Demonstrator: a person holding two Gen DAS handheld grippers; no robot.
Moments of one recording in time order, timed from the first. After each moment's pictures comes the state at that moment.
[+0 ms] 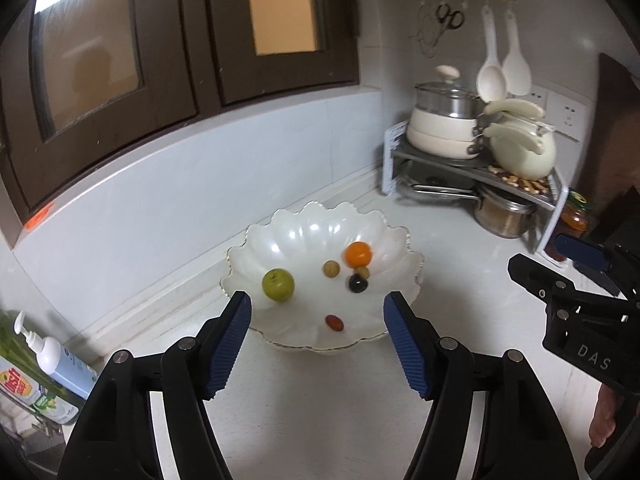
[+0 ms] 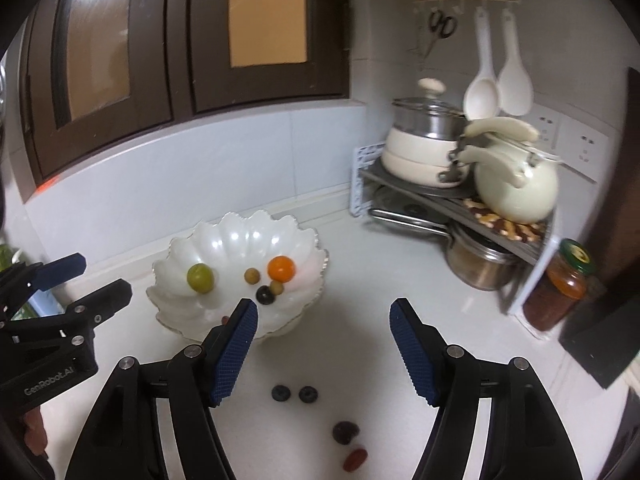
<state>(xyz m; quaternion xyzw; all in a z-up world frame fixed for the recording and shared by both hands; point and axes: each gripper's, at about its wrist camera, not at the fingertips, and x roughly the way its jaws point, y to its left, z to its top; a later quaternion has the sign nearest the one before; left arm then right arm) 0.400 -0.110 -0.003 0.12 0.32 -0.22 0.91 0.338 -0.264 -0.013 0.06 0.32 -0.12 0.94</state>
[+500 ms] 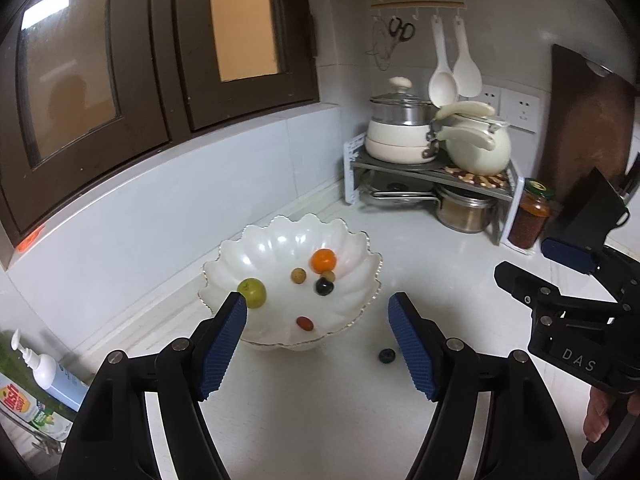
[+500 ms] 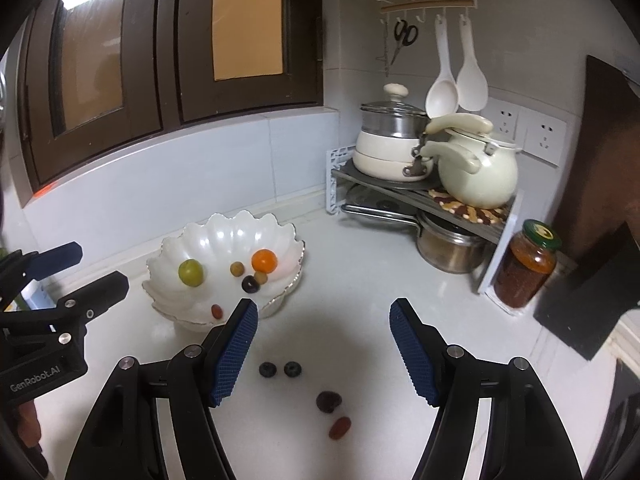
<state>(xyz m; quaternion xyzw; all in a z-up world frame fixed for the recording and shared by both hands) 0.362 -0.109 0.008 0.14 0.29 -0.28 0.91 0.289 -0.258 -0.009 0.07 0.30 -0.16 0.94</state>
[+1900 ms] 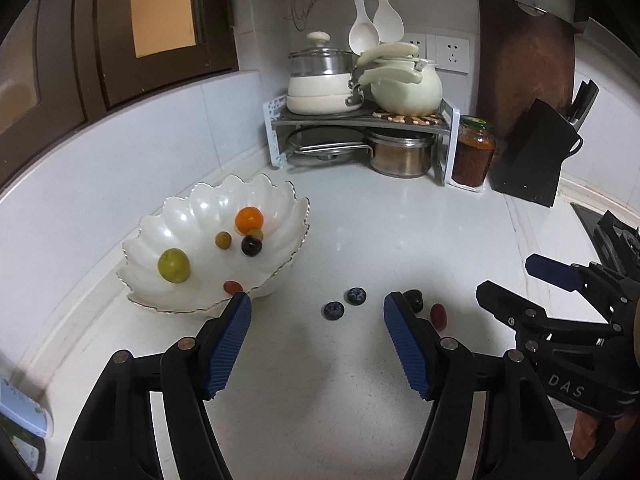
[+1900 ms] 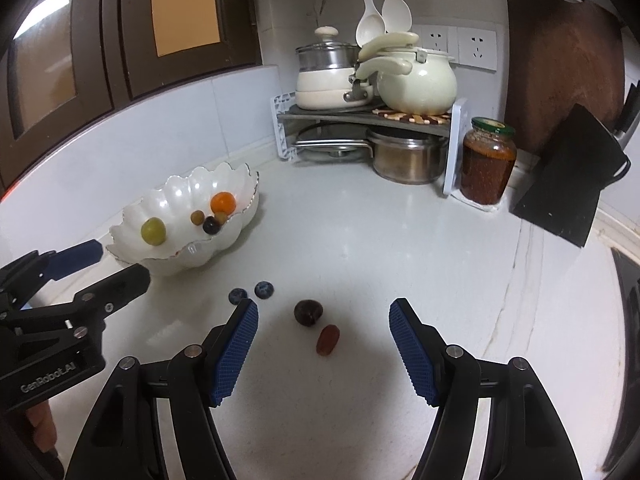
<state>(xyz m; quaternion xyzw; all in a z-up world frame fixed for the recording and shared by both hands) 0.345 -0.133 -0.071 0.18 0.30 -0.39 0.85 0.238 -0.246 -0.092 0.14 0.33 -0.24 0.90</state>
